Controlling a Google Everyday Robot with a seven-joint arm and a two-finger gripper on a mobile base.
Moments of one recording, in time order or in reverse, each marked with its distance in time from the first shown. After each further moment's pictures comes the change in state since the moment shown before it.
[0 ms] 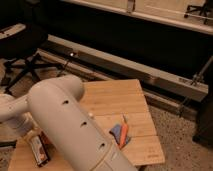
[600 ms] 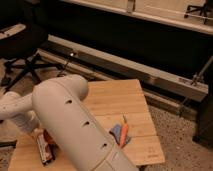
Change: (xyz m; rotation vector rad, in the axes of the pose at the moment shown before) arm 0.011 -0.020 0.007 0.045 0.047 0.021
